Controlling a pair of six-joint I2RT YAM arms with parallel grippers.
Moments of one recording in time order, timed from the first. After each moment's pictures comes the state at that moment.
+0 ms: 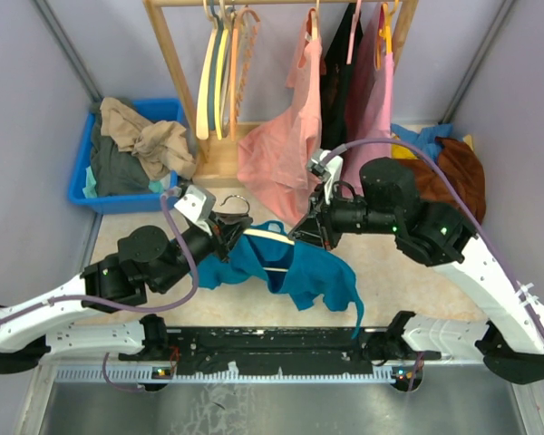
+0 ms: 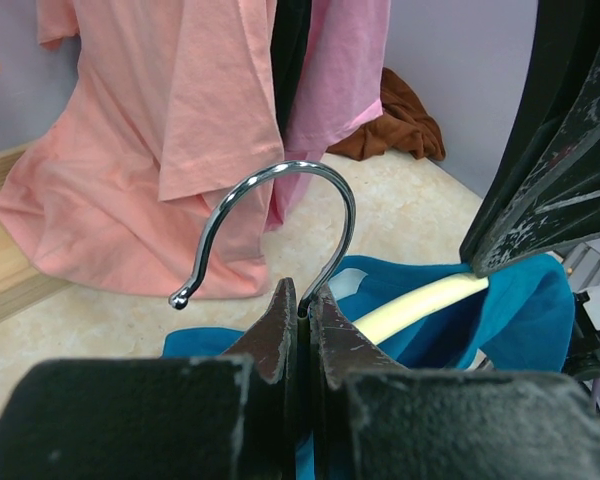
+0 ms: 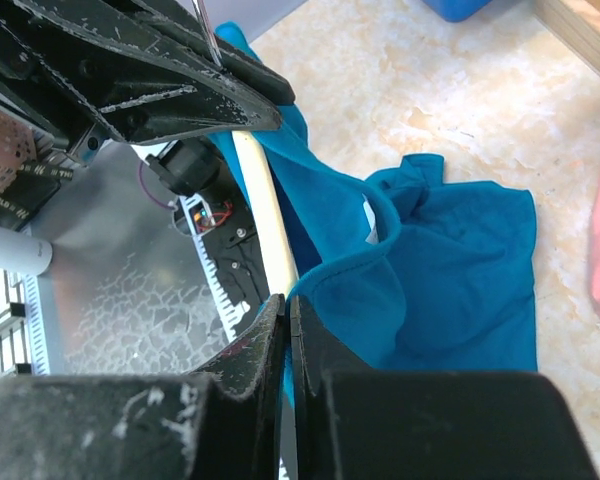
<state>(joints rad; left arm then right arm) -1.29 0.82 1.07 -0.26 -0.52 -0.19 0.87 1.04 1.47 -0.82 -0.38 0.23</state>
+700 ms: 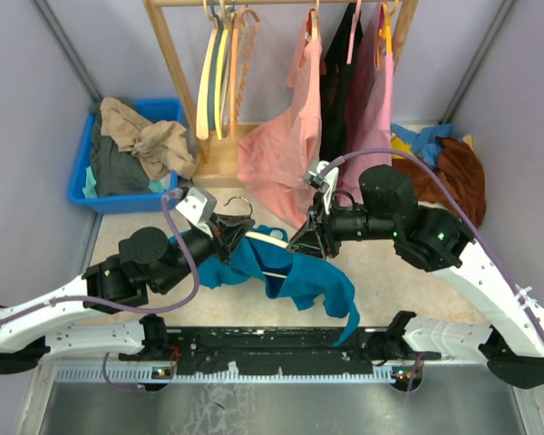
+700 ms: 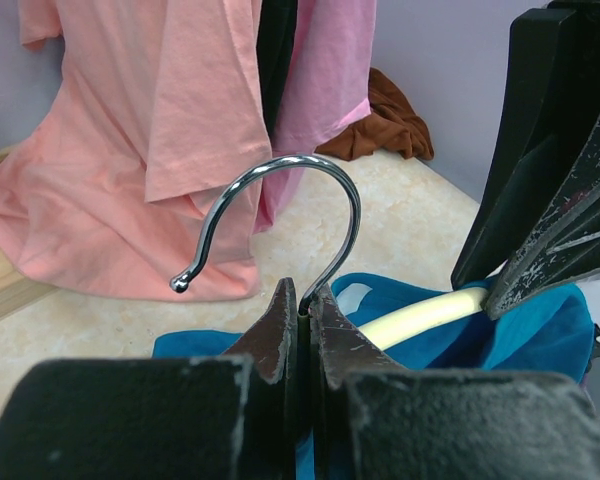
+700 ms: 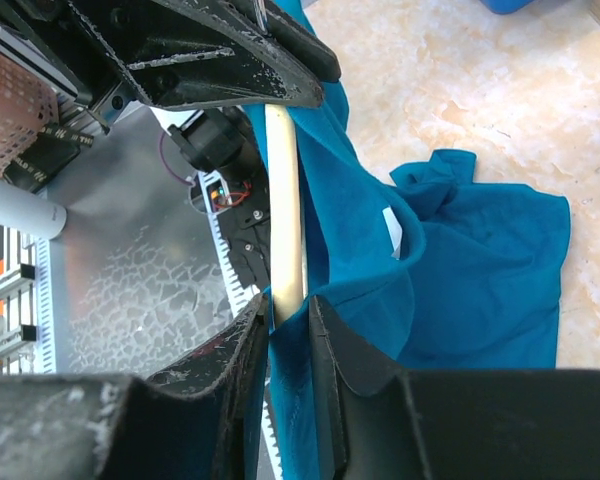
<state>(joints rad) -1.29 0.82 1.05 -0.23 -0.51 -0.19 0.88 1.01 1.39 -0.78 -0.47 0.18</state>
